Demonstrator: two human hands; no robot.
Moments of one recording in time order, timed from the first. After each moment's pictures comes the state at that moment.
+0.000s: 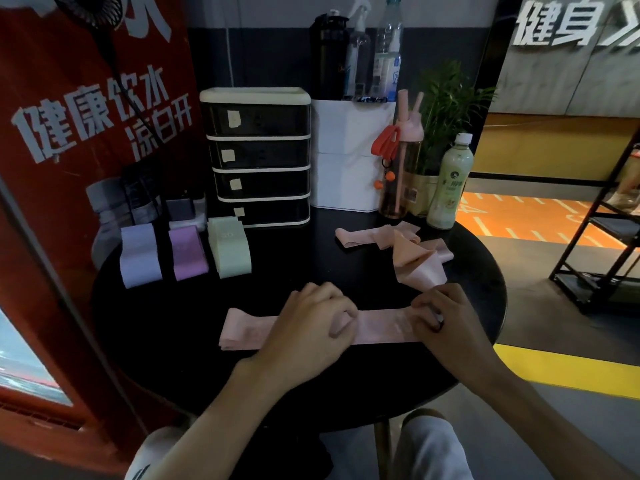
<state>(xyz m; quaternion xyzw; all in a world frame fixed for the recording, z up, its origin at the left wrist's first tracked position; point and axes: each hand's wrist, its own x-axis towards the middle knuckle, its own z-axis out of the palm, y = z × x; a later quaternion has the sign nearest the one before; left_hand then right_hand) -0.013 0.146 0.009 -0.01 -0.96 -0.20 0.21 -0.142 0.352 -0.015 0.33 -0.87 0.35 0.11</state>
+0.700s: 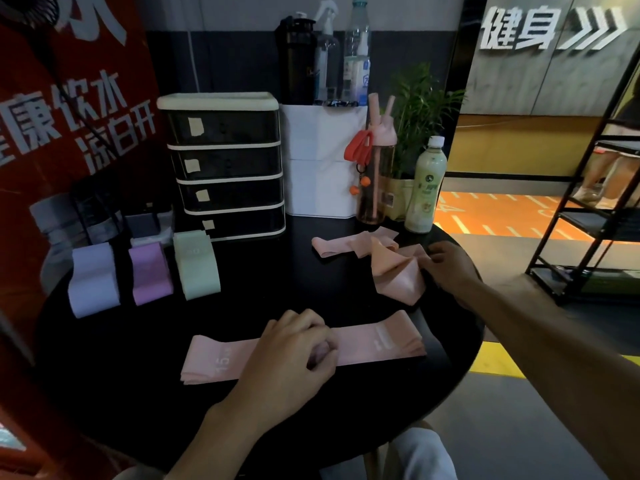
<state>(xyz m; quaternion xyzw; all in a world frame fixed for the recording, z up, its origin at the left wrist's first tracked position) -0.025 0.146 -0.016 -0.02 -0.95 -0.21 0.21 -0.304 0.342 0.003 0.10 -0.92 0.37 0.07</state>
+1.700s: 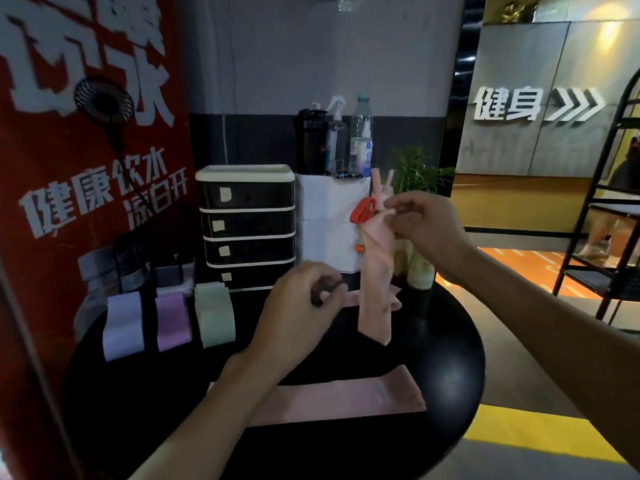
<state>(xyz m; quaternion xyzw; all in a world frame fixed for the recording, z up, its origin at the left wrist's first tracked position) -0.048 0.149 0.109 -0.01 -0.85 -0.33 0.41 -0.193 0.301 0.195 0.34 -0.74 0.56 0.13</state>
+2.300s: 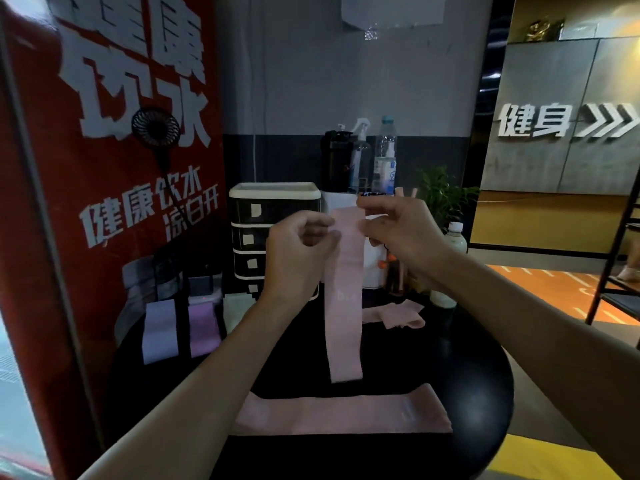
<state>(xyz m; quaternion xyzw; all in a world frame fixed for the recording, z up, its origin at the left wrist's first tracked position) -0.049 0.124 0.181 0.03 -0.72 -0.48 0.50 -0.143 0.254 0.221 0.43 -0.71 0.56 0.08</state>
